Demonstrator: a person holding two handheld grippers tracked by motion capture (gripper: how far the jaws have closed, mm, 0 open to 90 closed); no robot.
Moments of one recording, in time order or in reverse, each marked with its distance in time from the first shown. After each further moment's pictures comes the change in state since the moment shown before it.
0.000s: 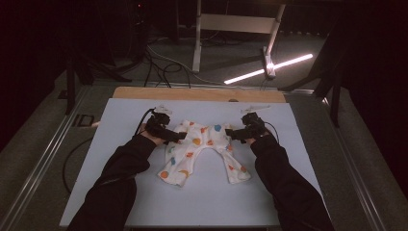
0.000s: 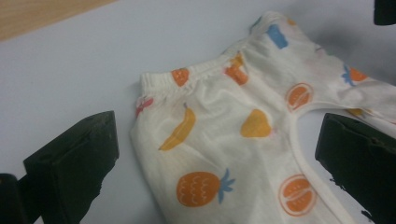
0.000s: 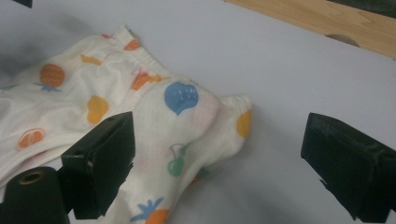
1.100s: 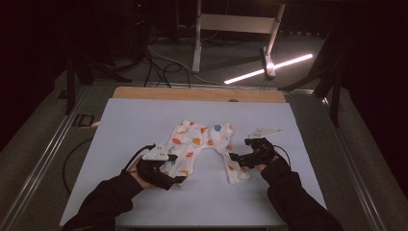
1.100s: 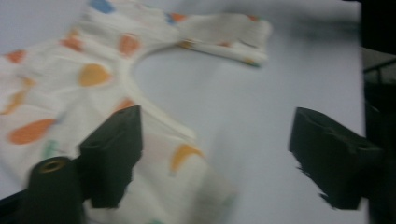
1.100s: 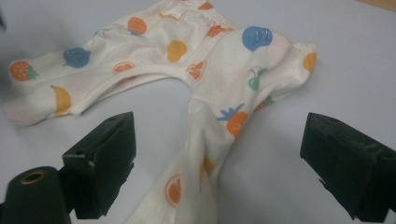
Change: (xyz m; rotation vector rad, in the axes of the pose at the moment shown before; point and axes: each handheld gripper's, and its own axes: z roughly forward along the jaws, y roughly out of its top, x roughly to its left) left arm -0.104 -0.073 -0.065 -0.023 -0.247 0.296; right arm 0.037 -0.054 -0.052 -0.023 0.119 -0.062
